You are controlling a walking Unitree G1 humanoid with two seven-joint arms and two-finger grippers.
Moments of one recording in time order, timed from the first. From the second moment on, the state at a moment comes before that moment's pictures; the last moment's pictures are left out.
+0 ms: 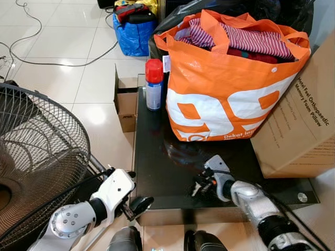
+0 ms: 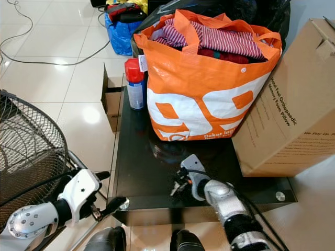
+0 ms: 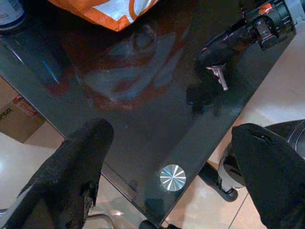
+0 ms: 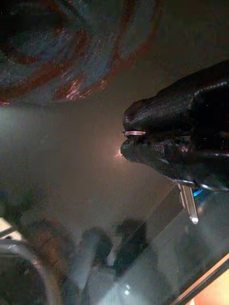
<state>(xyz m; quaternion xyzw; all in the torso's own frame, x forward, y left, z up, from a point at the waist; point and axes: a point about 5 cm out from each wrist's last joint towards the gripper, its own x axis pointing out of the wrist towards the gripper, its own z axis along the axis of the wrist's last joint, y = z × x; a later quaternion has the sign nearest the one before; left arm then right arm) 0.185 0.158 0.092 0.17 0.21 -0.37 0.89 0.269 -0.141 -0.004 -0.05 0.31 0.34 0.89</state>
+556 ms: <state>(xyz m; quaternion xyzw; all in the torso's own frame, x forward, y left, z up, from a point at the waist) 0.185 0.158 0.093 0.17 0.21 -0.37 0.89 0.266 -0.137 -0.006 -0.05 0.31 0.33 0.89</state>
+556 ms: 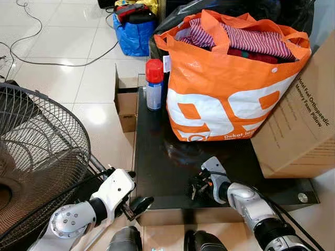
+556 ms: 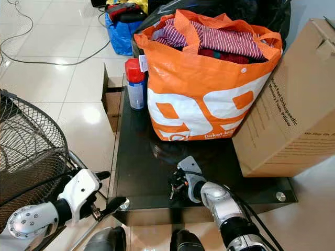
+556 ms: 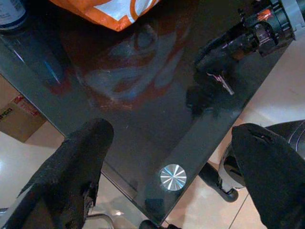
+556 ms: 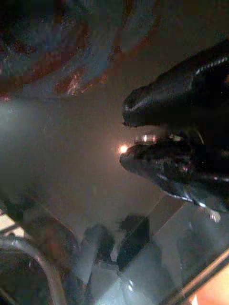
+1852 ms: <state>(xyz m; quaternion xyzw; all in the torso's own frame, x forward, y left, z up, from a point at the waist) 0.186 0.154 0.093 0.17 0.20 -0.38 0.89 0.258 -0.161 0.000 -0.07 0.31 0.34 0.88</state>
